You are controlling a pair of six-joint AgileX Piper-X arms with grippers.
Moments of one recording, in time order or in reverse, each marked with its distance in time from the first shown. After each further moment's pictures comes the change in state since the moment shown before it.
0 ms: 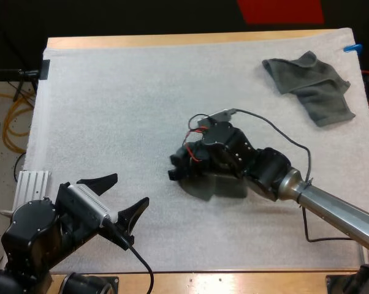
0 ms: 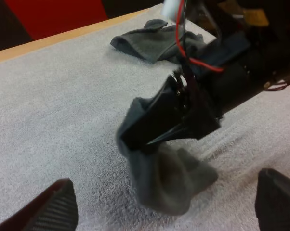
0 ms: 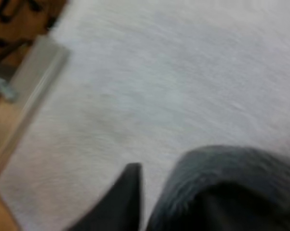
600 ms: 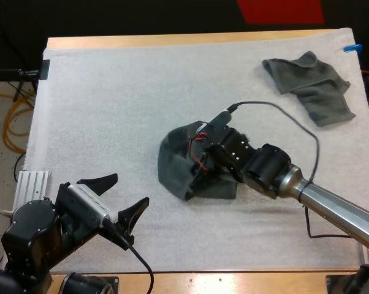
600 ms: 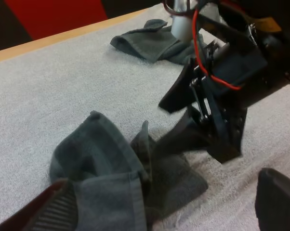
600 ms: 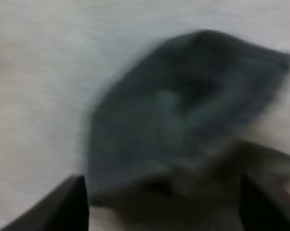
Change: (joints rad) left arm 0.000 0.000 0.000 0.000 0.000 0.000; right arm 0.004 0.000 -0.057 0.315 0.304 -0.349
